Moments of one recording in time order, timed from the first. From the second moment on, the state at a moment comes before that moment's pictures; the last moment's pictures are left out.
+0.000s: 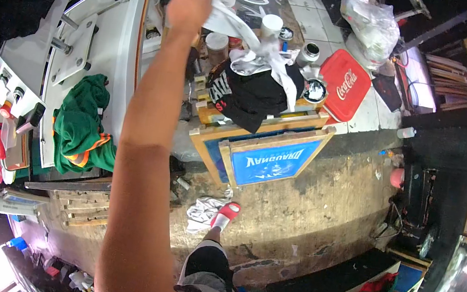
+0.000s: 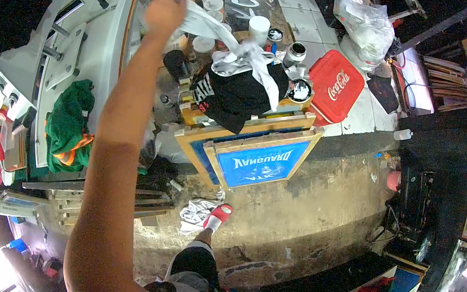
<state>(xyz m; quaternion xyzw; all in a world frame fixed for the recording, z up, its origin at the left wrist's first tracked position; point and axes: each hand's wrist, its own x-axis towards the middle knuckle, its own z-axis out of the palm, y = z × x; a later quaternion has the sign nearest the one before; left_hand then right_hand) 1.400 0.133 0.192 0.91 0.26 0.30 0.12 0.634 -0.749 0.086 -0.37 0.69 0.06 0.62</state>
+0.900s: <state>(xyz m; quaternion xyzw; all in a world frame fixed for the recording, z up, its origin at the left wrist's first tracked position) 1.387 0.043 0.314 0.76 0.10 0.51 0.39 0.614 -0.744 0.046 -0.50 0.62 0.05 0.60</state>
